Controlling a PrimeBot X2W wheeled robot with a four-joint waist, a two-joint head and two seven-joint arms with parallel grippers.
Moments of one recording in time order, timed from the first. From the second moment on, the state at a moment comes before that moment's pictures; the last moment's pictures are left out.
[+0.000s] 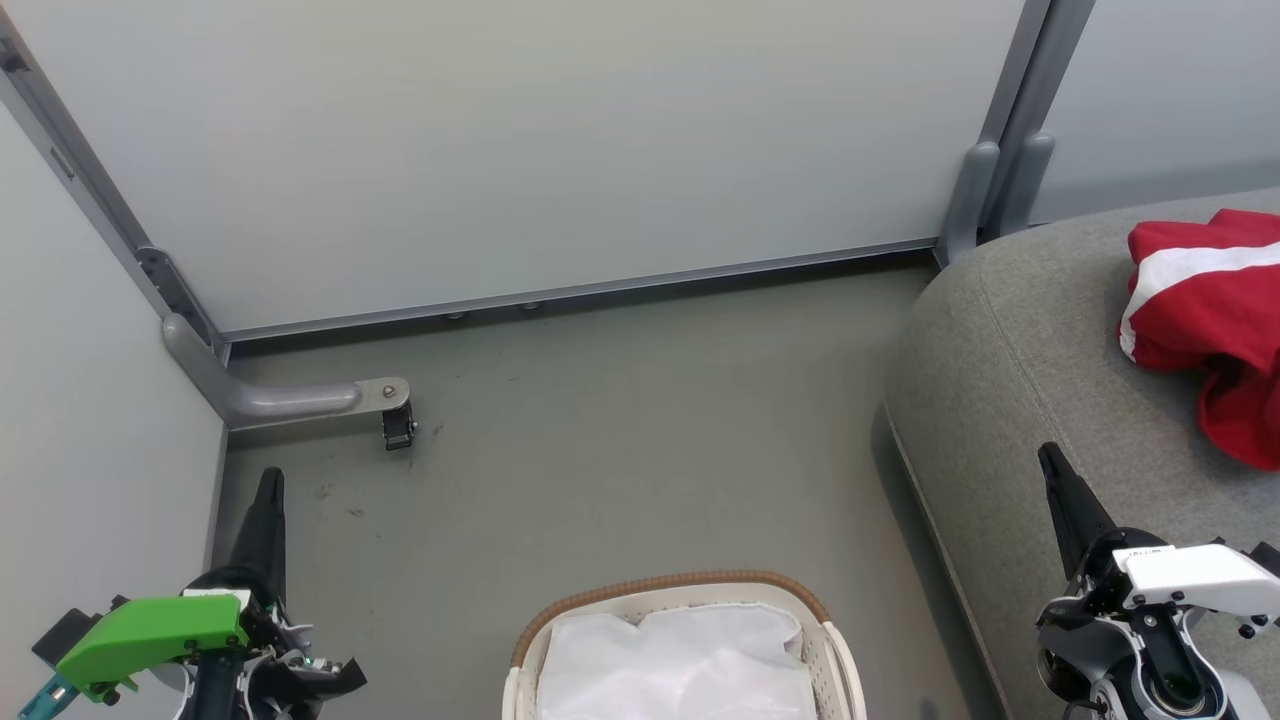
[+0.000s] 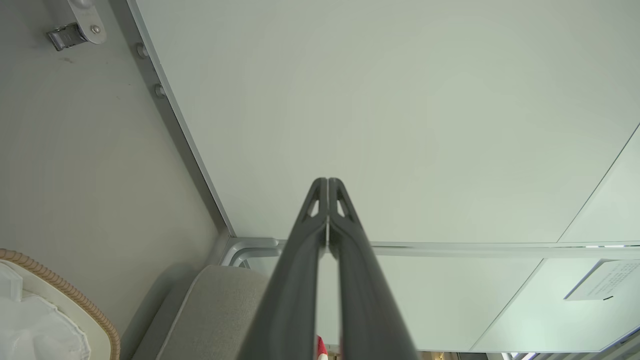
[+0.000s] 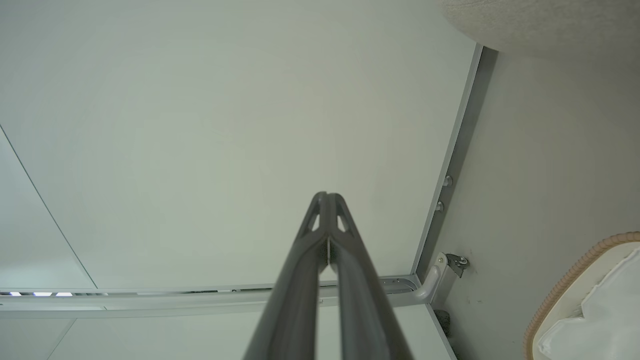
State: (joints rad) left arm -0.10 0.05 0.11 0.25 -1.61 -0.13 0.11; right arm -0.11 -0.05 -0.11 0.25 1.61 0.13 0.11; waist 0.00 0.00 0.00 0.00
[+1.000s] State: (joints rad) left arm -0.10 0.05 0.11 0.25 -1.61 -0.13 0.11; right arm -0.11 -0.05 -0.11 0.25 1.61 0.13 0.12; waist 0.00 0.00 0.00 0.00
